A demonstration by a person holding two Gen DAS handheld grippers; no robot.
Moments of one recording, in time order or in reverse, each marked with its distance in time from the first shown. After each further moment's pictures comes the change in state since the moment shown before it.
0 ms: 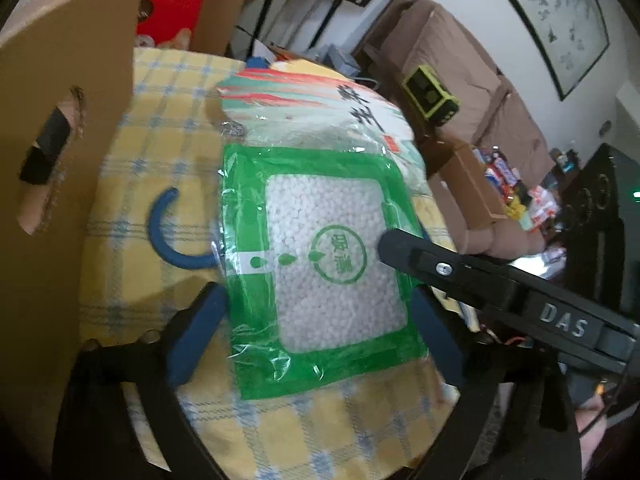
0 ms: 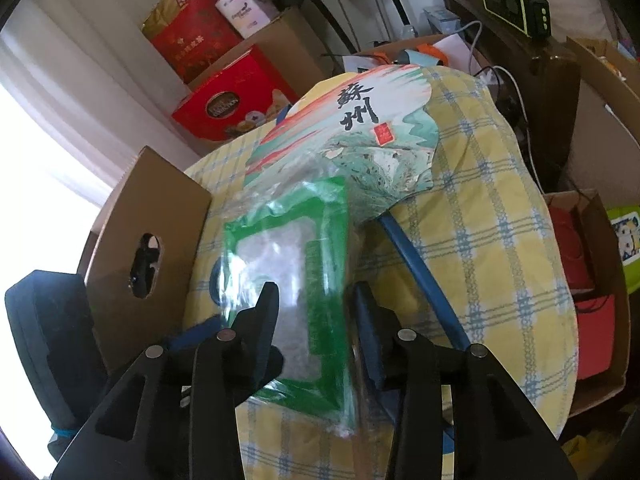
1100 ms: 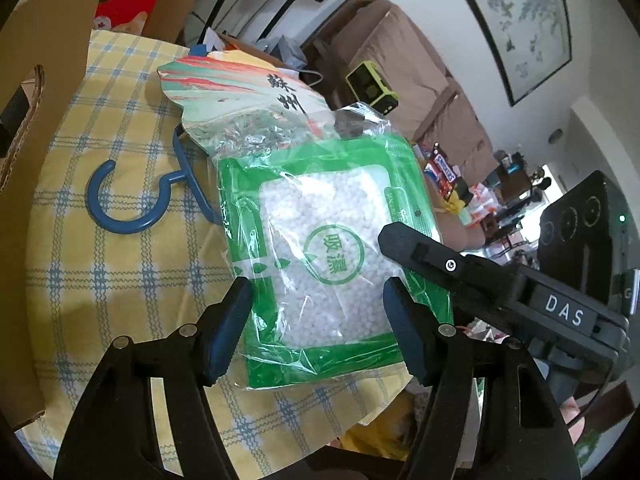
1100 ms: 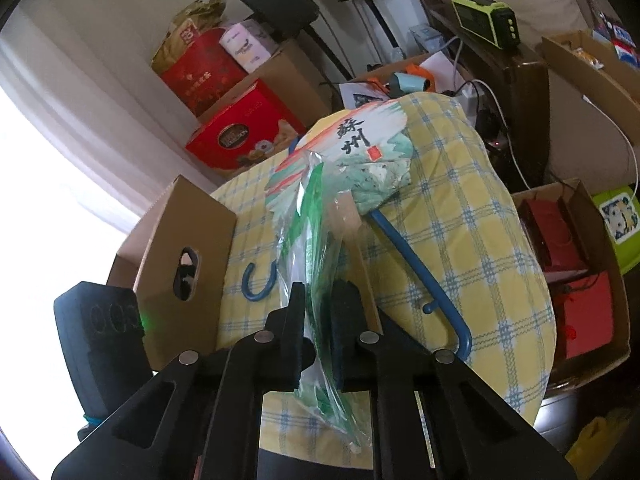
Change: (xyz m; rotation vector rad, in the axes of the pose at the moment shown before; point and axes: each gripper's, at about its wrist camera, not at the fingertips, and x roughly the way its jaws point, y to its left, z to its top) left arm -0.012 -0.014 -0.009 -0.007 0.028 -0.213; right arm -0.057 0.003 -0.017 0.071 -0.099 0.012
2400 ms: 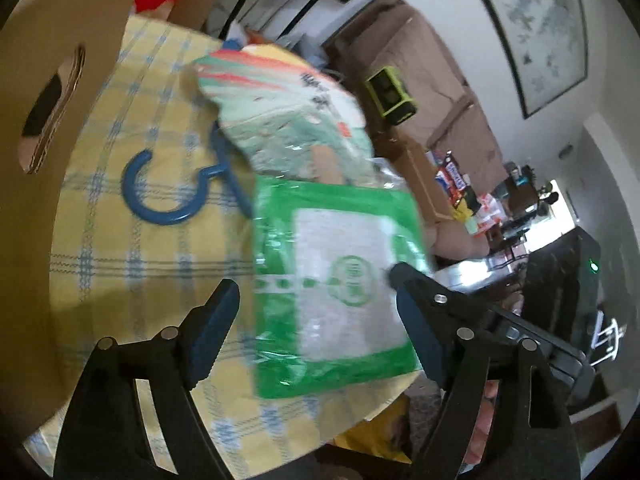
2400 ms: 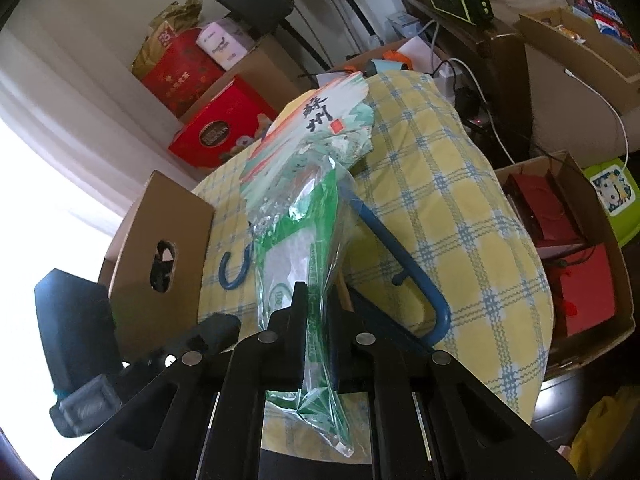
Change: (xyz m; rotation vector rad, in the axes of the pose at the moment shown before) left arm -0.010 0.025 -0.003 -0.079 0.020 0.023; right arm 0.006 -0.018 -0.018 0.052 0.010 -0.040
